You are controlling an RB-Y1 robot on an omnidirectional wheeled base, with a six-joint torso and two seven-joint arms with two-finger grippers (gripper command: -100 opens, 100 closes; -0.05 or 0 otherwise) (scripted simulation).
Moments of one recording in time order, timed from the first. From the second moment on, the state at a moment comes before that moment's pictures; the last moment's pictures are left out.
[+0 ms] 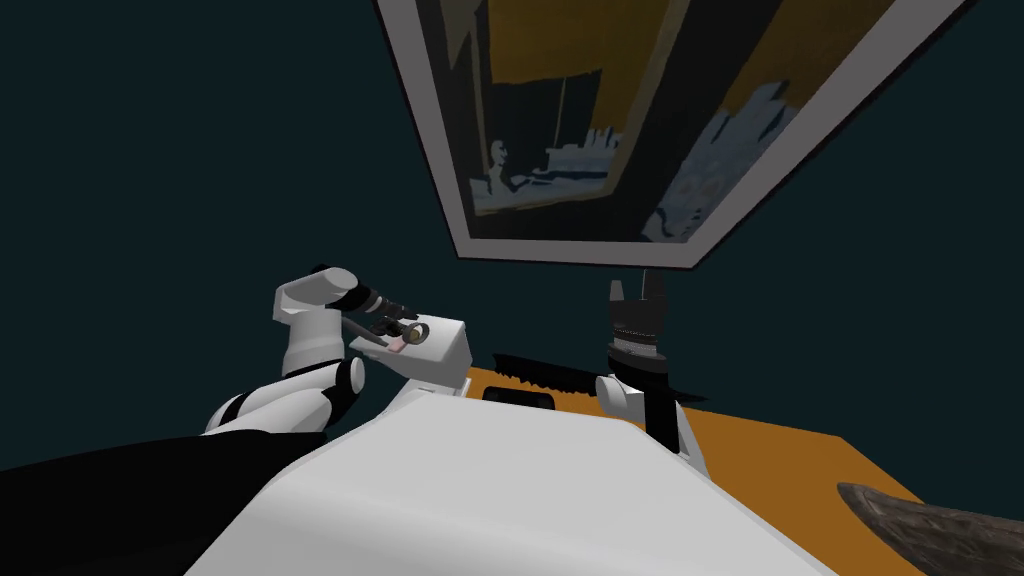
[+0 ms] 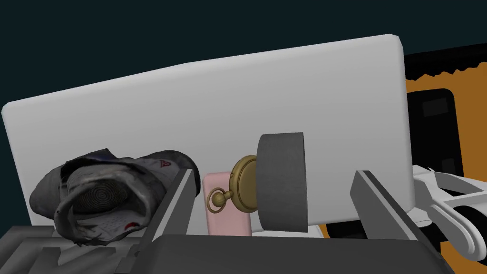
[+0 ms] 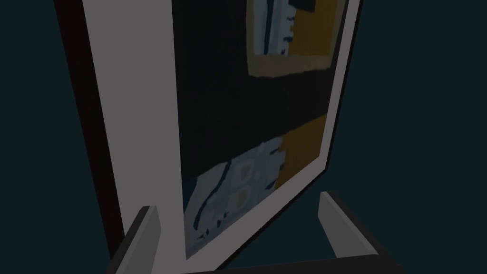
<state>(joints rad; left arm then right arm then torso) -0.33 0.77 0.65 -1.43 0.71 1.84 0.90 0.46 -0.03 0.04 -2.33 0.05 -0.45 -0.02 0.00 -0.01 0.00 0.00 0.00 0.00</state>
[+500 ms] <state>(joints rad) -0.32 0.76 0.64 -1.39 0.73 1.96 0.94 0.46 -0.03 0.04 -2.33 0.05 -0.45 -0.02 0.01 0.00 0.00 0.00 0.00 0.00</state>
